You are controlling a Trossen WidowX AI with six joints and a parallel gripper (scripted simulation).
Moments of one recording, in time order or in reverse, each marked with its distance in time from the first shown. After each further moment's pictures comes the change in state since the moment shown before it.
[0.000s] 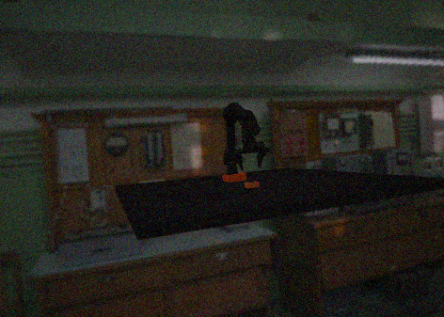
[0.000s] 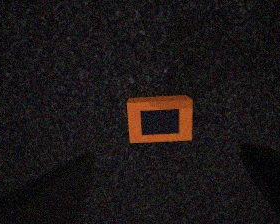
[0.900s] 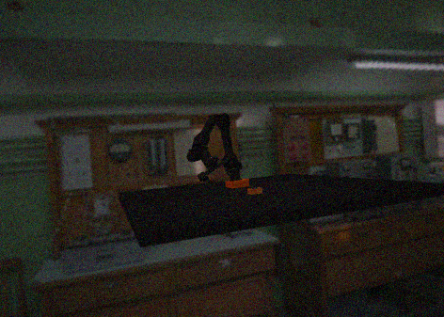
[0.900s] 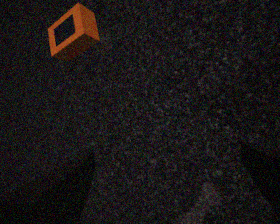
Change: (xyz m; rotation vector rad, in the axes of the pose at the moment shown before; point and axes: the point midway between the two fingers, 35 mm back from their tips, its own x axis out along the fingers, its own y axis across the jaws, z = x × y) arm 0.033 -0.120 -0.173 0.279 -0.342 0.426
